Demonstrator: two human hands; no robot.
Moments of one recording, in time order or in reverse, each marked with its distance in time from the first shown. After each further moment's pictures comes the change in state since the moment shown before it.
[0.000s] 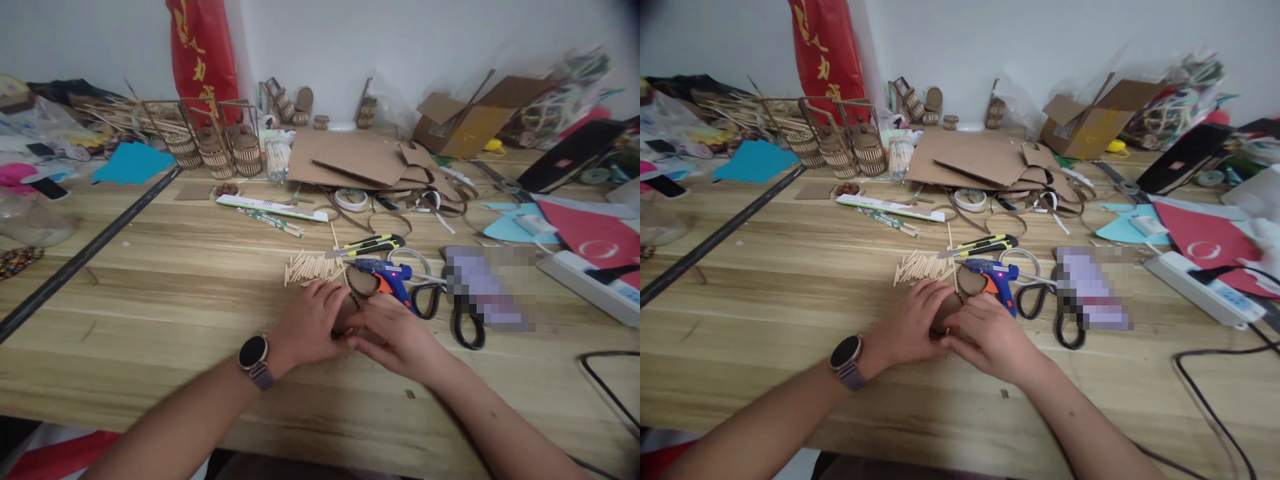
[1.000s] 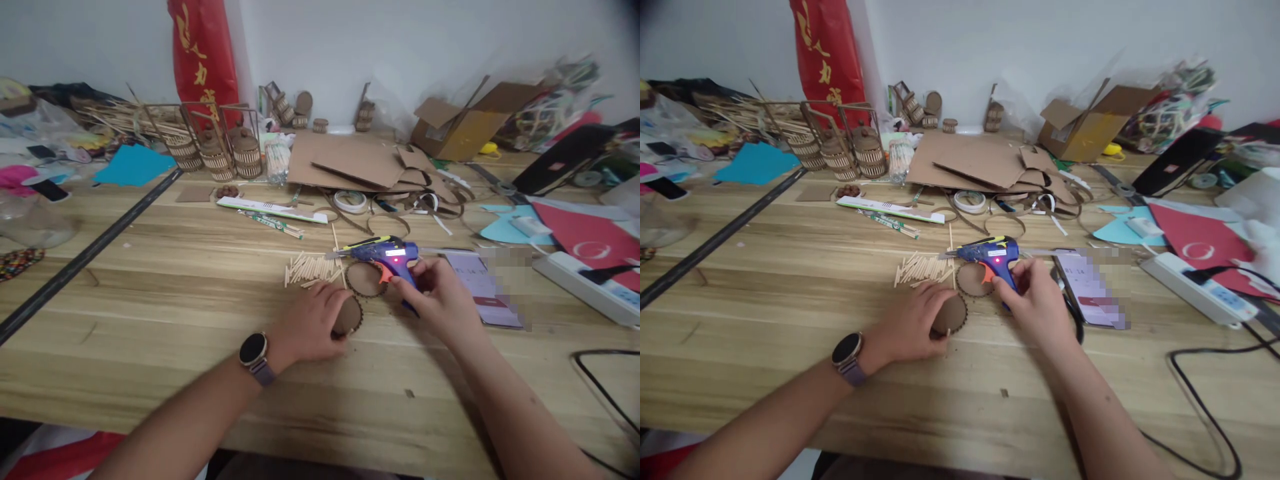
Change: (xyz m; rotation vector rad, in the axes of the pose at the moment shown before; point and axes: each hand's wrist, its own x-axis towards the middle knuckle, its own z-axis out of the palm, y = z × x) left_hand 0.003 -0.001 -0.006 -0.049 -0.035 0.045; right_hand -0.003 0.032 -0.025 0.131 0.482 0.872
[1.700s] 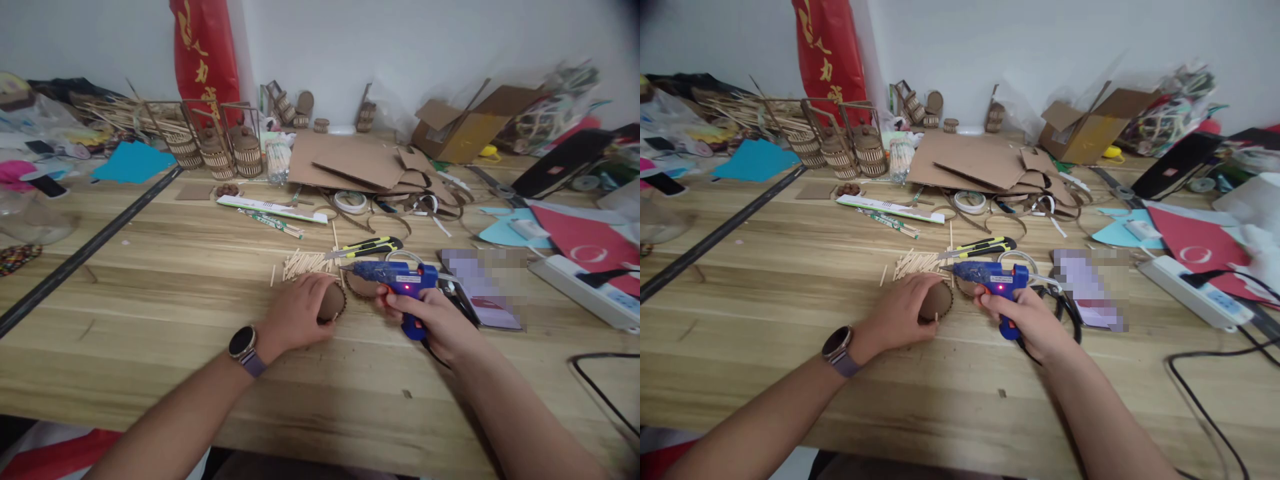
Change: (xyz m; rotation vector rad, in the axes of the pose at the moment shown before) left_hand -0.003 -0.013 -0.009 0.020 0.092 -0.109; right_hand -0.012 -0.018 -0.002 0.642 -0.491 0.408
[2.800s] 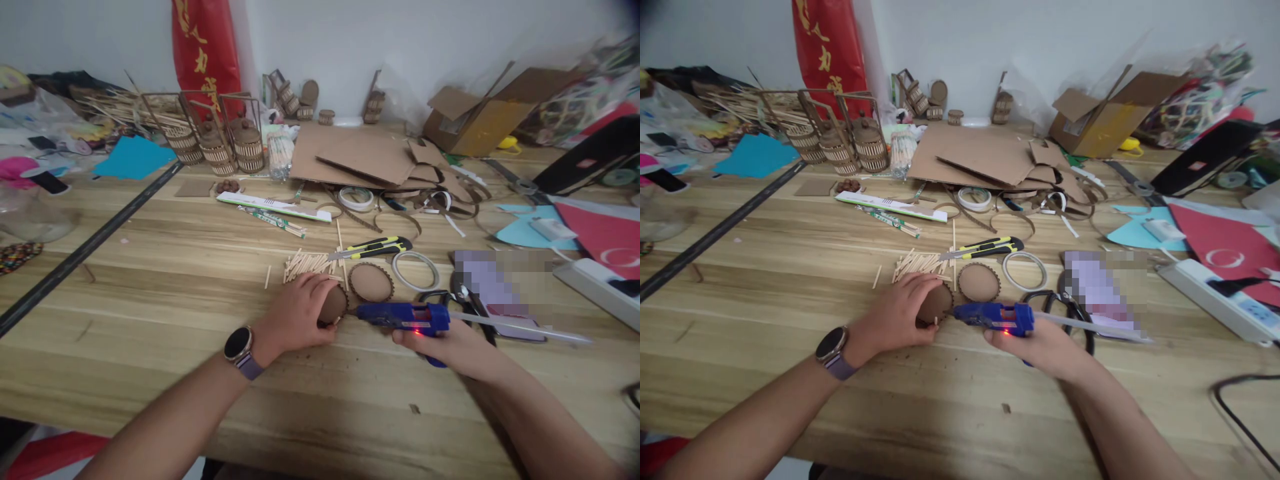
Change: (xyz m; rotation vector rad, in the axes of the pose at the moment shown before) left_hand 0.003 -0.008 -0.001 0.046 -0.025 0.024; right_hand -0.006 0.005 -0.021 -0.642 -0.181 -0.122
